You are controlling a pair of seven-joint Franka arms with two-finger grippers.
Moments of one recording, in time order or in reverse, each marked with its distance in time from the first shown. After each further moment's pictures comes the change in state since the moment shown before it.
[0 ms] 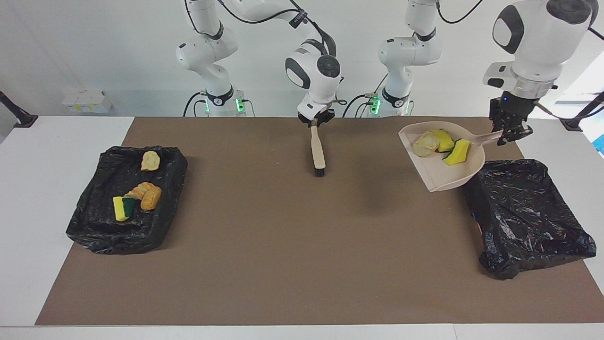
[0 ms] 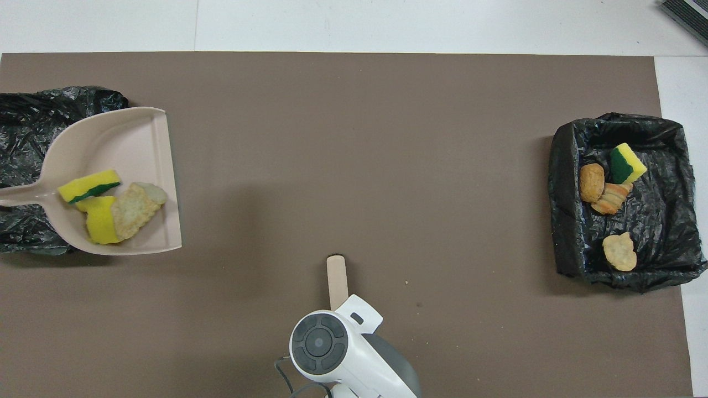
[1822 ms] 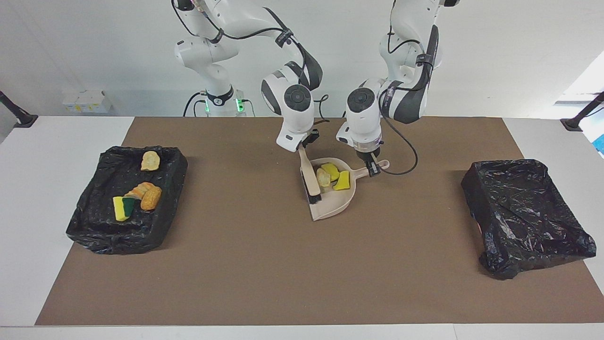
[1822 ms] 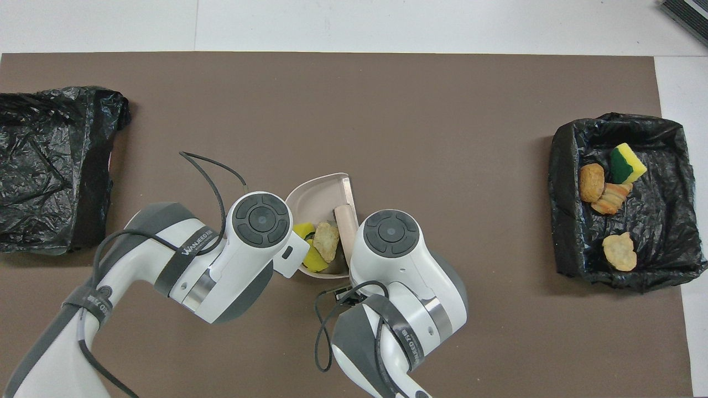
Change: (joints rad) left arm -0.615 0.239 -0.035 -0.311 0.113 0.295 -0.800; right arm -0.248 0.078 0.011 0.123 0.059 -0.069 -0.429
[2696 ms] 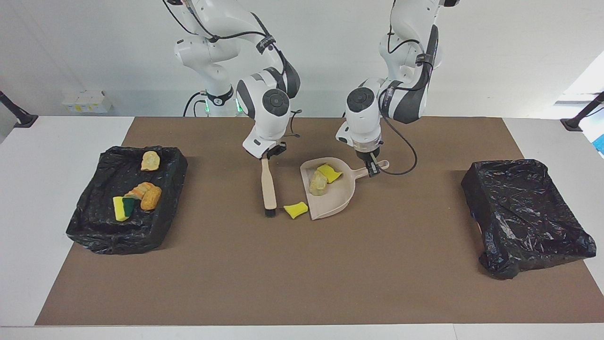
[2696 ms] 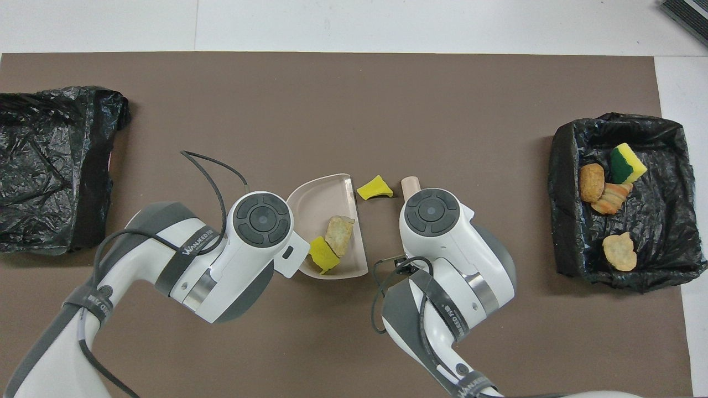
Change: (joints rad) left arm 0.000 0.001 -0.002 0.004 0.001 -0.001 0.007; right arm -0.087 -0.004 -0.064 -0.023 -0.302 -0.030 0.071
